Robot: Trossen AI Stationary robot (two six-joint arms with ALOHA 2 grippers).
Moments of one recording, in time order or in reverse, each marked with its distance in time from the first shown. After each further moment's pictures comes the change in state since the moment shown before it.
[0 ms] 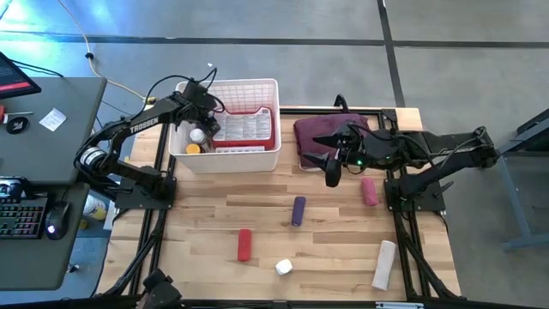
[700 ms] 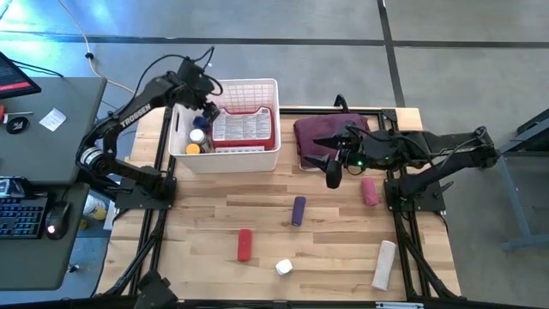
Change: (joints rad) left arm -0.015 0.000 0.338 -0.346 0.075 -0.096; right arm 0.000 -0.002 0.000 -0.030 -0.016 0.000
